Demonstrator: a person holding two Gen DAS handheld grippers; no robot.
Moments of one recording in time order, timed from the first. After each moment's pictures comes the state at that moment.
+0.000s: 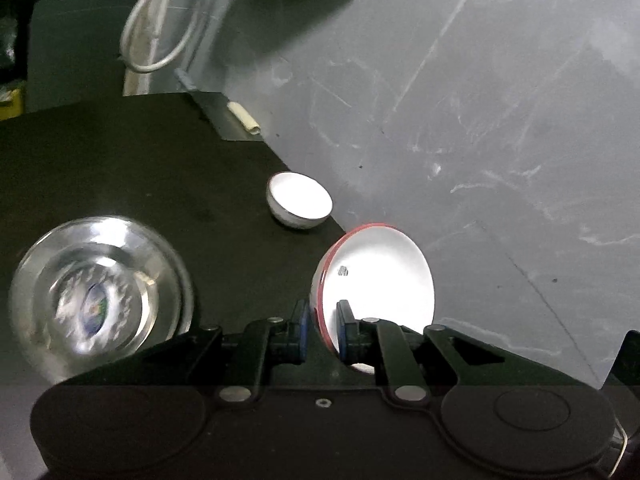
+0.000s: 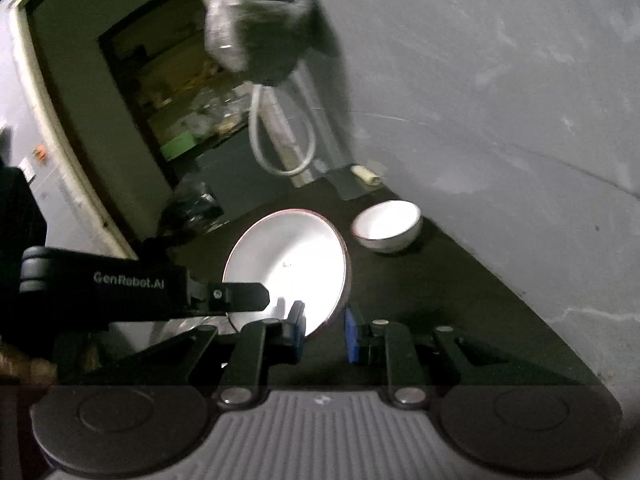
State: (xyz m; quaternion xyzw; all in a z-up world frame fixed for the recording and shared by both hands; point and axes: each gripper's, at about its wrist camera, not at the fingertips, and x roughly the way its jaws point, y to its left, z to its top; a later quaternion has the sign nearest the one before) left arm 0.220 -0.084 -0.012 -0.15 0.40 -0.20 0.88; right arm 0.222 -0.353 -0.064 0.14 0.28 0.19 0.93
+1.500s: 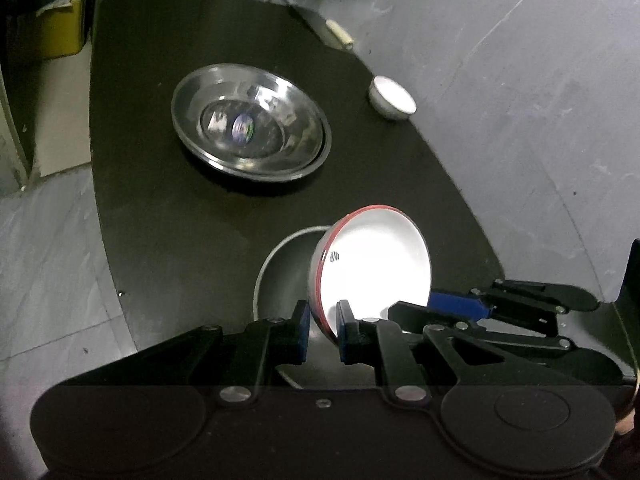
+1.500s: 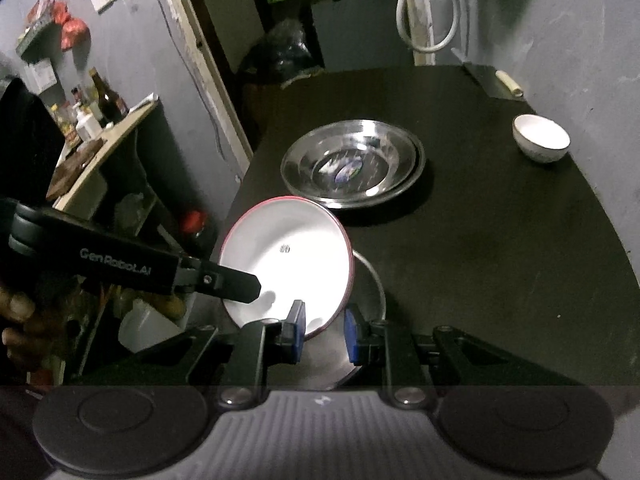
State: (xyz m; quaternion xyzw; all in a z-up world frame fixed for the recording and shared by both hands) left arm 0.114 0.020 -0.053 -0.18 0.51 -0.15 0.83; right arm 0.147 -0.231 -0.062 -0.05 0.43 0.31 0.85
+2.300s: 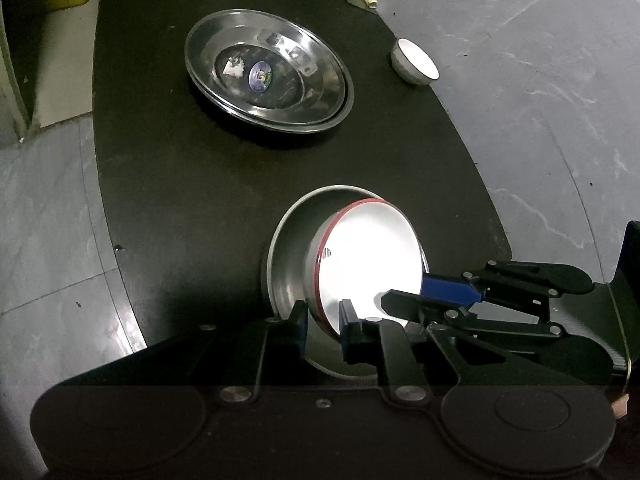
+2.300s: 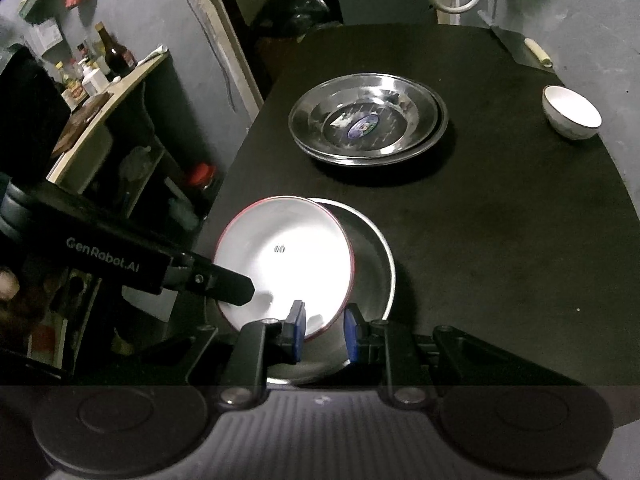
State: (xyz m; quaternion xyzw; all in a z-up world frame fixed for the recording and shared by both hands) left arm 0.123 0.025 -0.076 -0.20 0.56 -0.15 0.79; right arm 0.164 -0.217 -0.079 -0.09 0.48 0.33 0.81
